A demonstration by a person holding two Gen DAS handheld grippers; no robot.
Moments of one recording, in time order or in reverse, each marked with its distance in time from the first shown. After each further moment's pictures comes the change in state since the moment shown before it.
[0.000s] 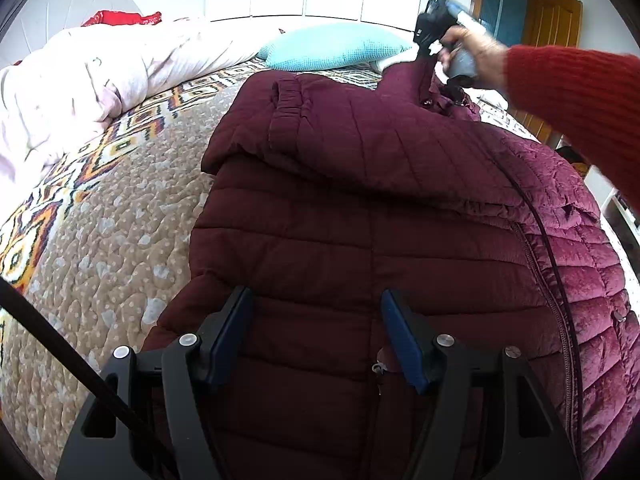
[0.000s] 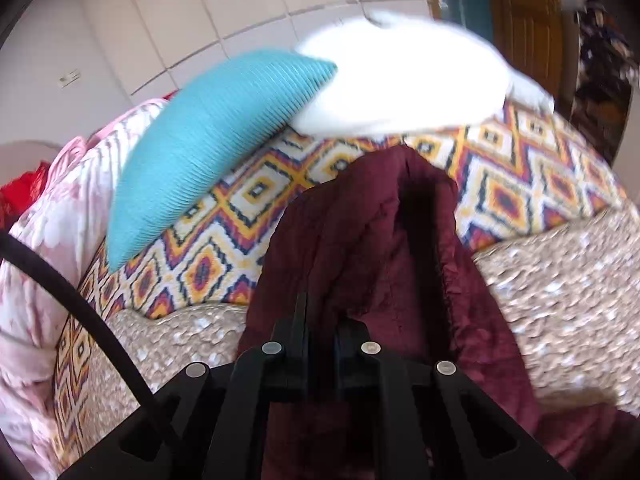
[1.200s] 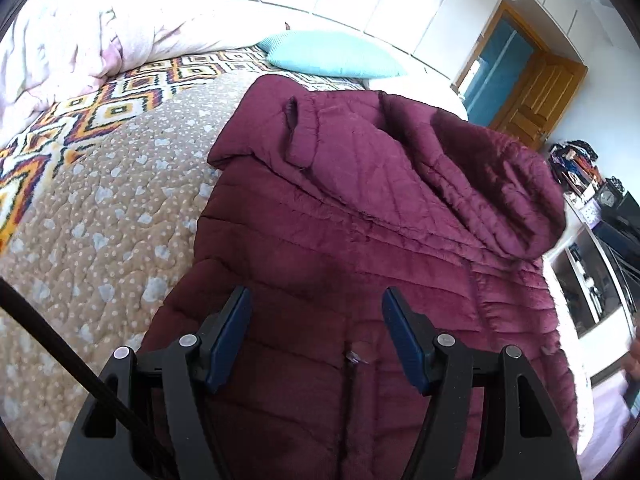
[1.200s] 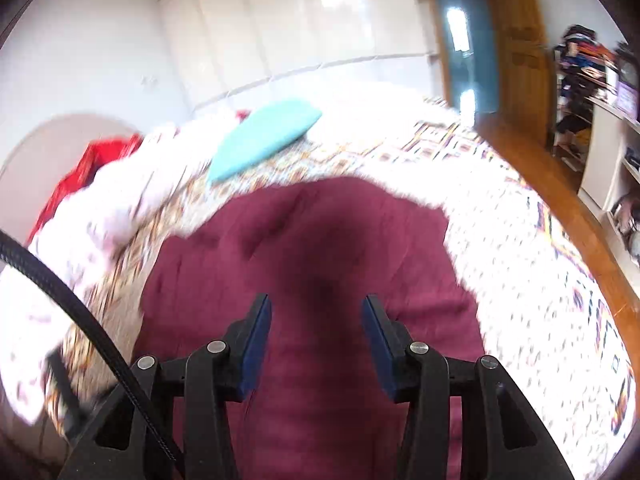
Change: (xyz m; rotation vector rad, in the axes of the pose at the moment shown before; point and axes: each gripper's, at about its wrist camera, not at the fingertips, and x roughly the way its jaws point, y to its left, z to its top) left arm -0.032 0.033 0.013 -0.172 0.018 -0.201; right arm -0.326 -0.119 -0.266 -0.039 -0.177 0.087
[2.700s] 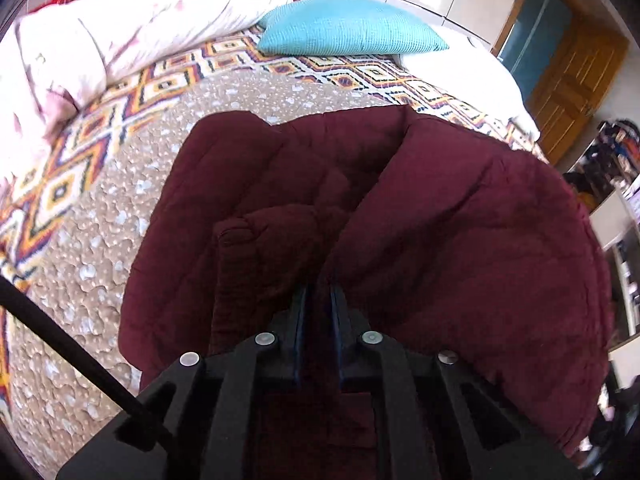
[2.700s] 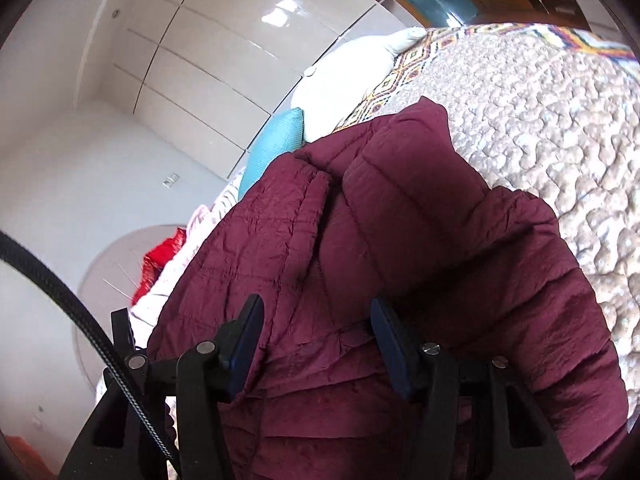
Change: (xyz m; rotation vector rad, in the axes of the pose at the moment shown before) left arm 0.130 -0.042 0.125 0.041 0.126 0.196; right arm 0.103 -0.078 -0.062 0.428 -0.036 0.354
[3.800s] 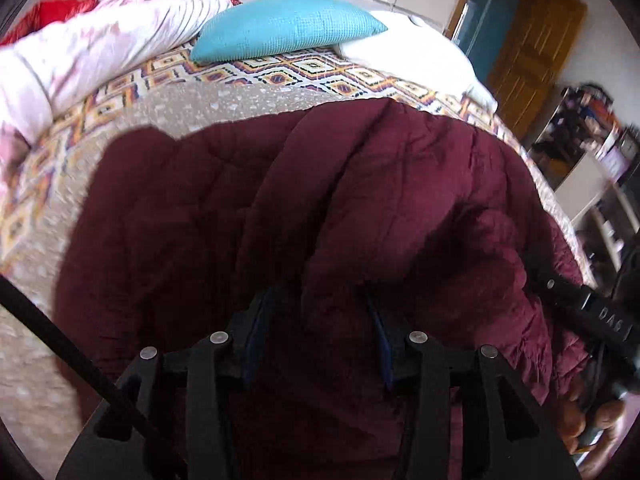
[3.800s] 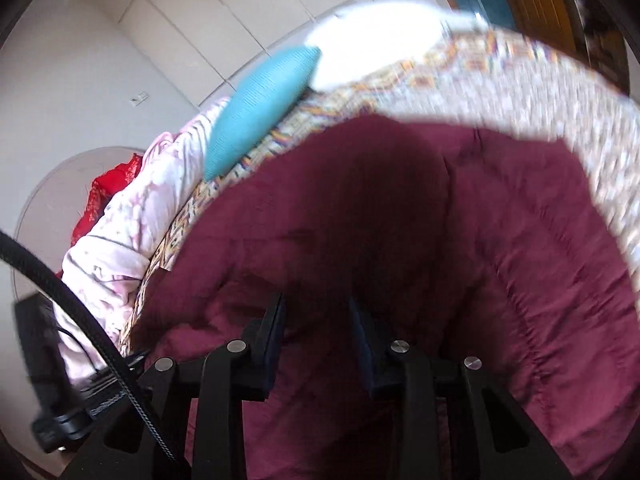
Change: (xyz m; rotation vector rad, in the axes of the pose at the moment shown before) left arm 0.018 -0.043 0.000 0.115 -0.020 -0.132; right arm 0.122 0.039 0.031 -0.170 0.207 -0.146
